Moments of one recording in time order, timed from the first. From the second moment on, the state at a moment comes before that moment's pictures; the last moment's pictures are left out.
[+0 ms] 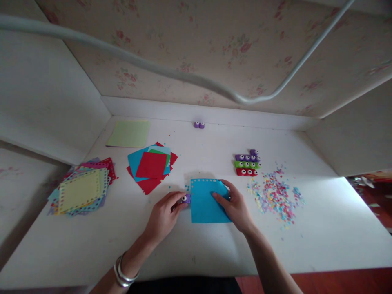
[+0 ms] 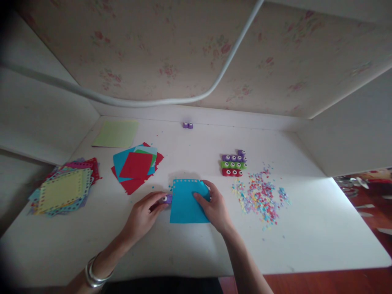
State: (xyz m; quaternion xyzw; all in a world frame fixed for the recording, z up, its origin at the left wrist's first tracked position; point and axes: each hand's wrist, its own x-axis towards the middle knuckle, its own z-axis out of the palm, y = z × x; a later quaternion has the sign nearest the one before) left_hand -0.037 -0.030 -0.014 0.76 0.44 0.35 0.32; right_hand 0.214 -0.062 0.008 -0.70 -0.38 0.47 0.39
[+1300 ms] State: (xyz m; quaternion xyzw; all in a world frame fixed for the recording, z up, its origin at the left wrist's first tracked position) left_hand -0.037 -0.039 -0.016 0.83 0.43 0.28 0.24; right_hand 0.208 -0.089 -0.013 -0.60 -0.78 0.08 0.18
